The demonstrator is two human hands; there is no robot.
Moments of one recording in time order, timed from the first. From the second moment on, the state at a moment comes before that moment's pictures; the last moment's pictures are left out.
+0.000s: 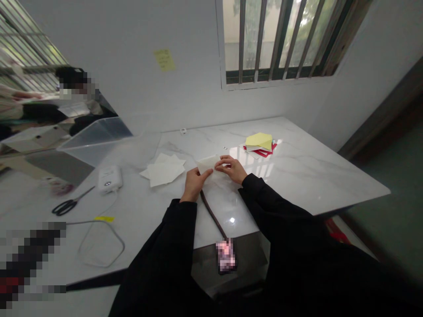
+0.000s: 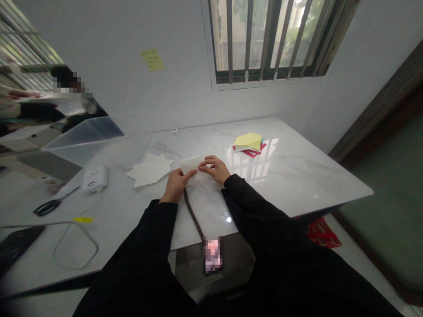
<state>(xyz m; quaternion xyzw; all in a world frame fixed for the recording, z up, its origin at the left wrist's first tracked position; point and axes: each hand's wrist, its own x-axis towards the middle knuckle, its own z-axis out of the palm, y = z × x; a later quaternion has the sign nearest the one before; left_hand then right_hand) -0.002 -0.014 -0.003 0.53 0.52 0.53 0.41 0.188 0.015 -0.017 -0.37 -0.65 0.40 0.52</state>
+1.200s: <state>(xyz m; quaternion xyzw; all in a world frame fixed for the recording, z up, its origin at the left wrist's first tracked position) 0.005 -0.019 0.000 0.52 0.46 0.53 0.49 0.179 0.013 -0.030 -0.31 -0.61 0.48 0.54</state>
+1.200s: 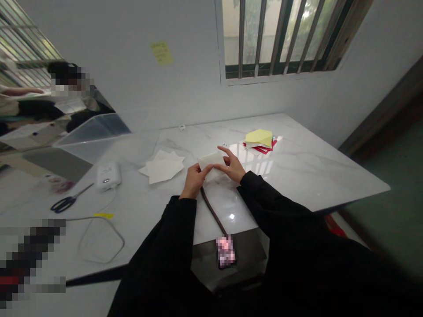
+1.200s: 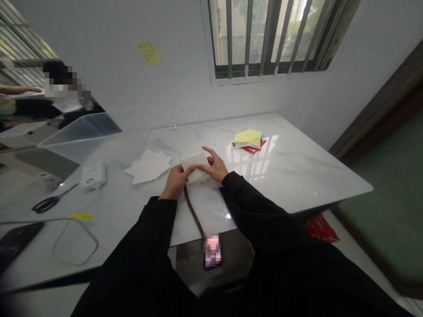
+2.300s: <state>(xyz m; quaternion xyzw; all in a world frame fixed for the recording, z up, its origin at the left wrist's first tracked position) -0.025 -0.024 0.003 0.63 0.73 0.29 0.01 0.222 0.035 -0.030 -0.33 -0.40 0.65 0.56</state>
